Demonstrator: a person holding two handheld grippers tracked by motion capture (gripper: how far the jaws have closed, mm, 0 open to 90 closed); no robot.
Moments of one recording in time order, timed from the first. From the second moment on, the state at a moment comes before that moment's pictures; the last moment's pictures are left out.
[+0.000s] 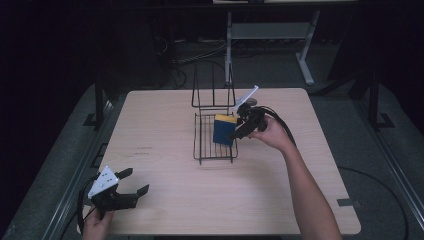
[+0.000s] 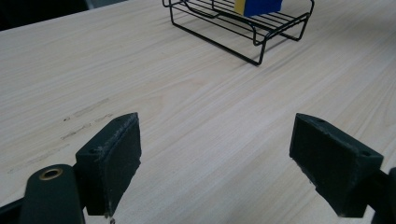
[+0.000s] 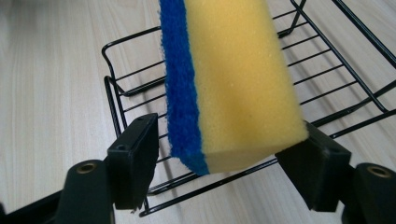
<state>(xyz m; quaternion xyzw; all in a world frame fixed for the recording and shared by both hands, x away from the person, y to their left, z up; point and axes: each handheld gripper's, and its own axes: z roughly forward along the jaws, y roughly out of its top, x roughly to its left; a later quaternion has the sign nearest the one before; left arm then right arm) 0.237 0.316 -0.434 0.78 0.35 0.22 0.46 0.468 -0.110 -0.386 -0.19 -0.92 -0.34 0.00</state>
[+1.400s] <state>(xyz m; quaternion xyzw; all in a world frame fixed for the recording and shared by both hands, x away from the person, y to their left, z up) 0.237 0.316 -0.435 0.79 0.35 0.22 0.46 0.454 -0.133 -0.384 -0.21 -0.91 -0.35 0.00</state>
